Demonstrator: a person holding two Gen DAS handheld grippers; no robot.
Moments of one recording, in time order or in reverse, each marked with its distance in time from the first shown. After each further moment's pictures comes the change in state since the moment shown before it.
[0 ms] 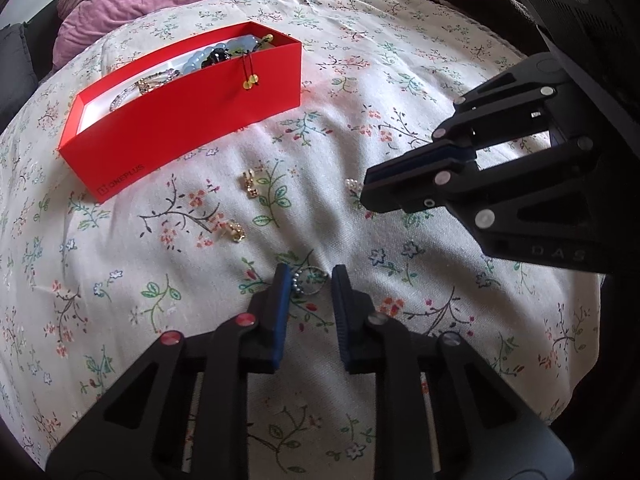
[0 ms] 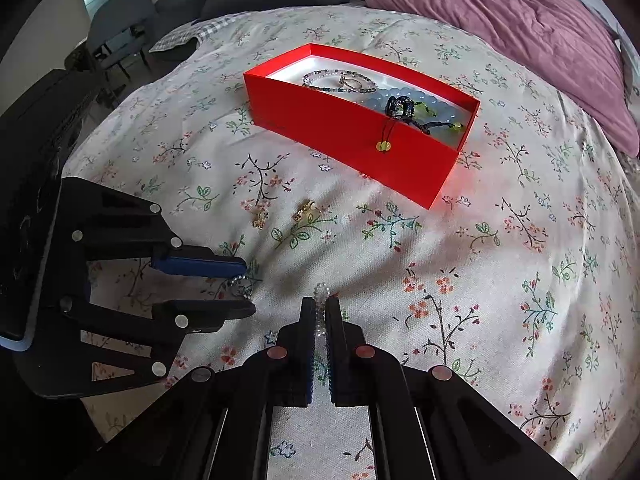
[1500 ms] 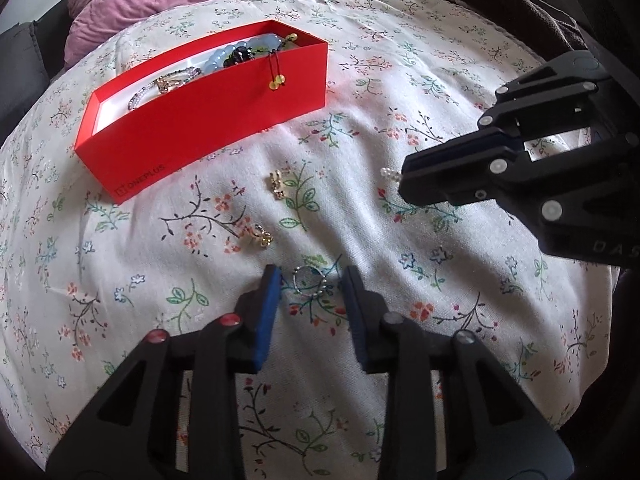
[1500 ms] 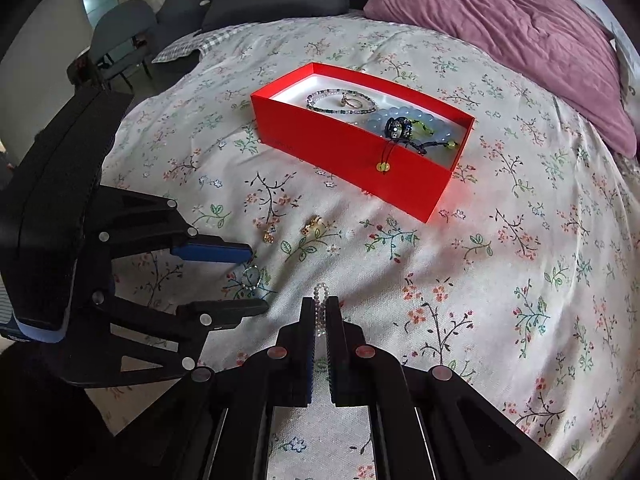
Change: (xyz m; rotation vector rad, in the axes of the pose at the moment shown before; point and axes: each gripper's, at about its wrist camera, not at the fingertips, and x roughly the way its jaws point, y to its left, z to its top) left arm 0.000 0.011 0.004 -0.019 0.009 0.049; right arm -0.016 0.001 0.002 0.016 -0.033 0.011
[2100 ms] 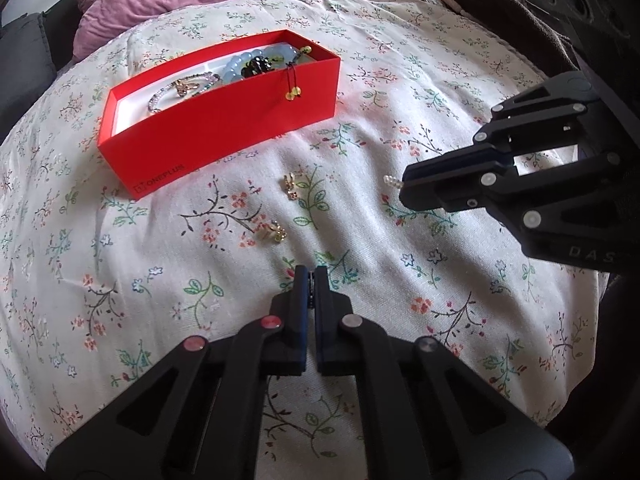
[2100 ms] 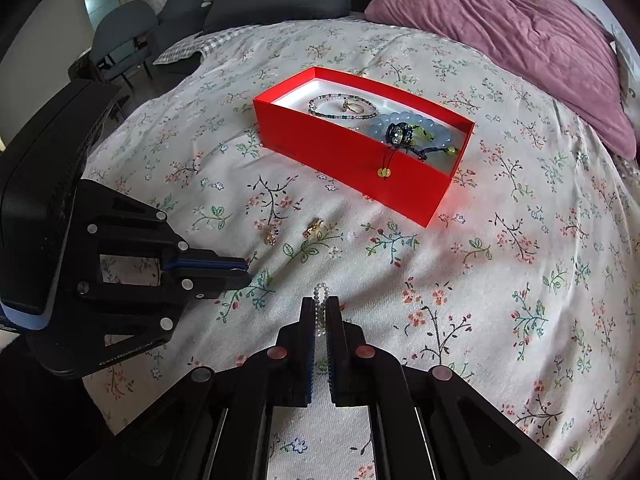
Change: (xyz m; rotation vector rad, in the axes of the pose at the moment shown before) left arm -0.016 0.009 0.000 -0.037 -0.007 -0.013; right arm -0.001 0.001 0.003 -0.007 -0.005 0.000
